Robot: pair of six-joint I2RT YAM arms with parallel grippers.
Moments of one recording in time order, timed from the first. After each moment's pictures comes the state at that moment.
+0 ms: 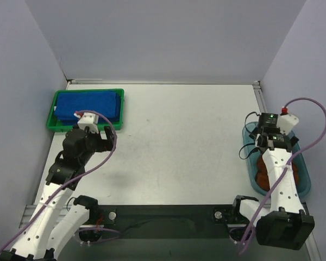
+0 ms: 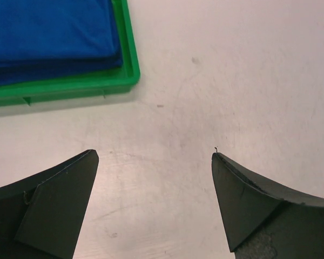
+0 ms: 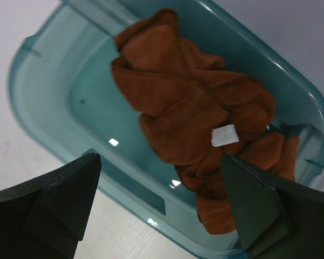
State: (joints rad) left arm -0.28 0.70 0.81 -0.46 -0.08 -0.21; right arm -0.09 1.03 0.95 -0.79 0.63 0.45
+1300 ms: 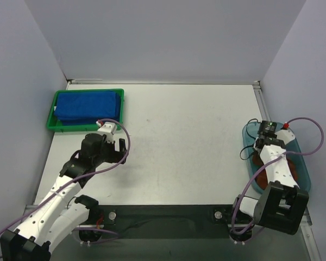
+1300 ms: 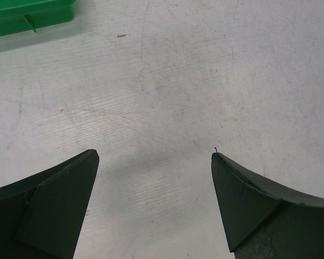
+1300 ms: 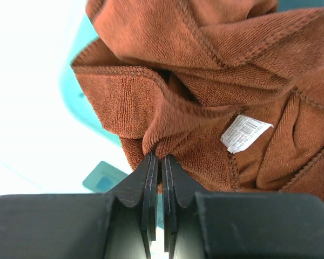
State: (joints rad) left arm -0.40 0.77 0.61 -0.45 0.01 -0.22; right arm -0.29 1.20 0.73 -0.54 0.44 0.70
